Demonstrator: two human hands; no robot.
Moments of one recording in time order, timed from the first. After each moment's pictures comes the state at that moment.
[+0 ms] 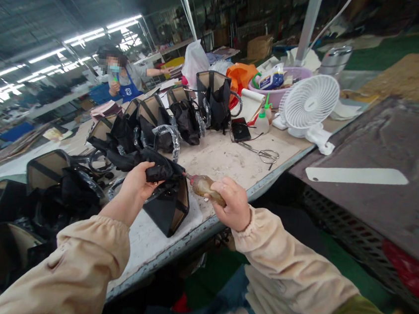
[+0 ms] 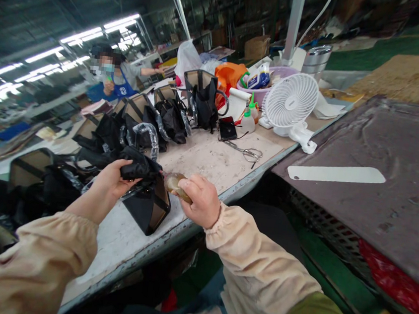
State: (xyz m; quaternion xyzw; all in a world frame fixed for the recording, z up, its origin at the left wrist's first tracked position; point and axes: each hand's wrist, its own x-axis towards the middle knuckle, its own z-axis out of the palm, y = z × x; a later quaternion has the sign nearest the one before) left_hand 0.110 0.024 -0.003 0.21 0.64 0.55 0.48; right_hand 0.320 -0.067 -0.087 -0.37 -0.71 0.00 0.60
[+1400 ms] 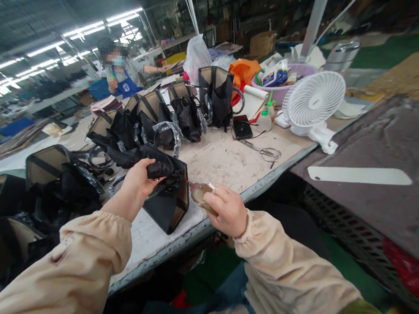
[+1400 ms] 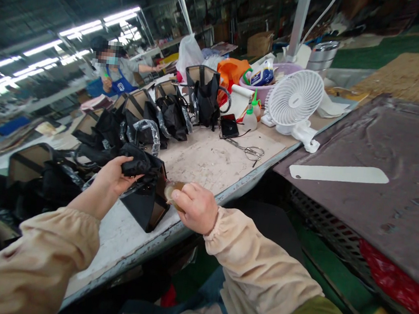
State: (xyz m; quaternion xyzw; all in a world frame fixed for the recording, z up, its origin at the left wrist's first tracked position) left_hand 0.104 0.029 -0.012 0.22 0.62 0.57 0.49; right_hand 0.311 -0.078 -0.097 -0.36 -0.77 -0.04 0.52
